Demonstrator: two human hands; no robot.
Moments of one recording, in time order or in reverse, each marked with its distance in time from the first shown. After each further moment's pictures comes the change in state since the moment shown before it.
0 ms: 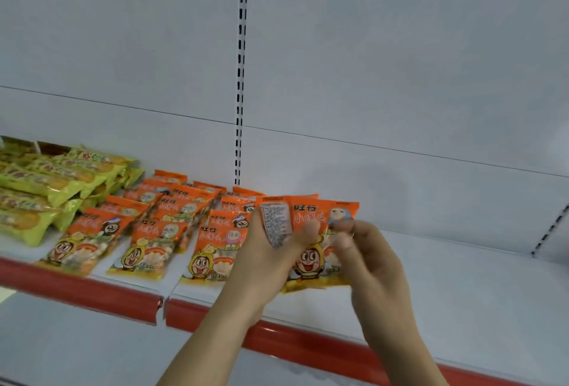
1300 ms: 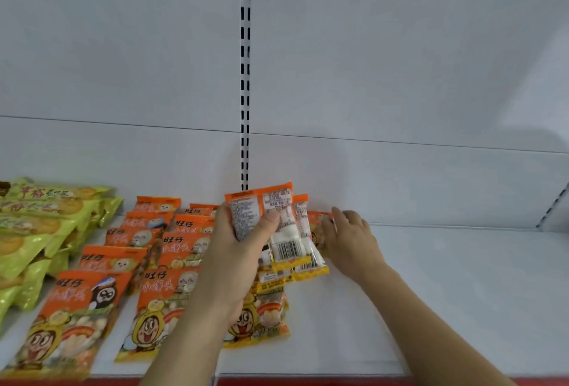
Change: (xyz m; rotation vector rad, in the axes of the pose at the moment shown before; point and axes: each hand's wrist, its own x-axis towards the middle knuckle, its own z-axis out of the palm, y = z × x) left_hand 0.089 -0.007 -0.104 -0.193 -0.081 0.009; right_hand 0.136 0.118 0.056 -1.211 0.015 0.273
